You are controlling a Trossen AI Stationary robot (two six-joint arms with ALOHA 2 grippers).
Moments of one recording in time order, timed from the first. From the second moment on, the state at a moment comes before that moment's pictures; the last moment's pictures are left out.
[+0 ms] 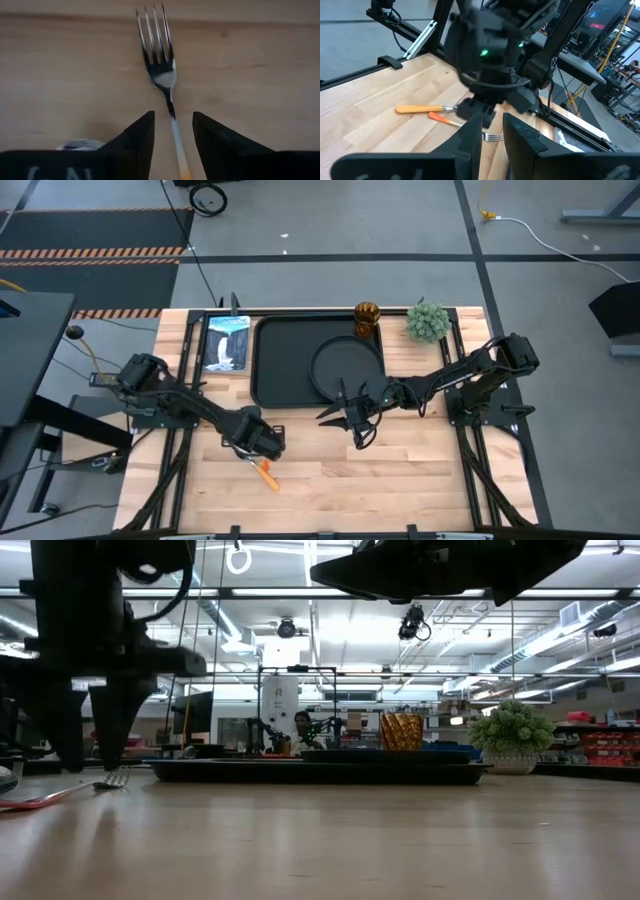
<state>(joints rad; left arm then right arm) -0.44 1.68 0.97 -0.81 -0.17 -2.03 0.16 1.58 0.79 0.61 -0.10 -0.47</state>
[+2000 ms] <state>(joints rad) -0.12 1.72 1.19 -0.86 -0.26 -1.57 0.16 1.58 0.79 0.61 -0.10 -0.47</state>
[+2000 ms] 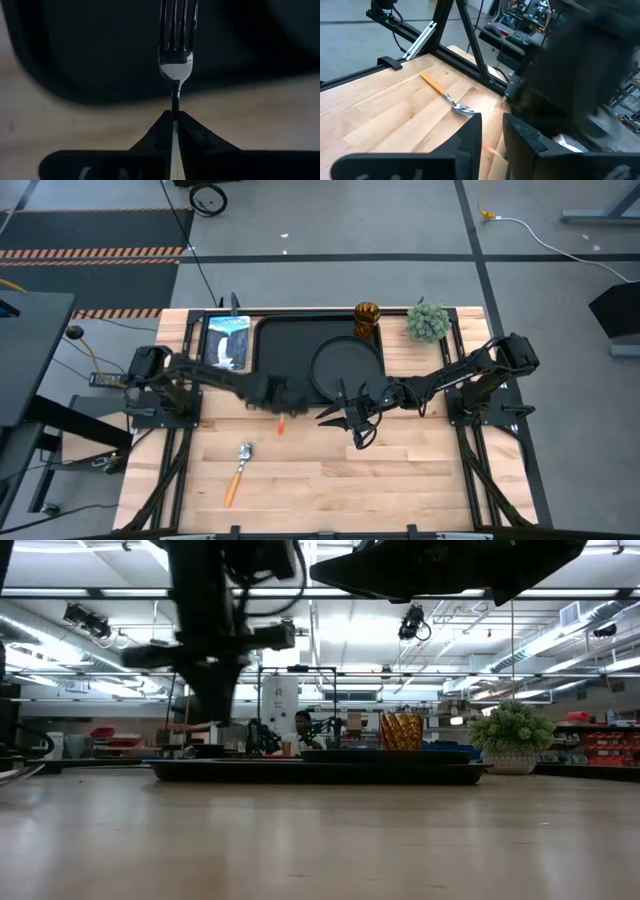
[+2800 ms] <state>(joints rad) 0.32 1.90 1.19 -0.47 -0.18 -1.14 0.16 1.58 0.79 0.58 -0.10 -0.47</state>
